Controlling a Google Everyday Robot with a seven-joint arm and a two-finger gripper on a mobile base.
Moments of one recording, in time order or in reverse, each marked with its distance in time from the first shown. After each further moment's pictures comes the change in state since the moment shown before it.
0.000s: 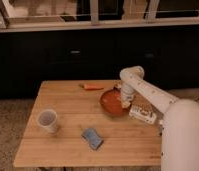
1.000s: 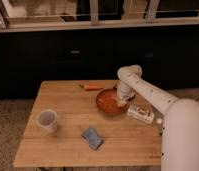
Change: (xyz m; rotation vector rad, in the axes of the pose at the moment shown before) arm -0.034 -0.005 -0.009 0.023 -0.053 -0.074
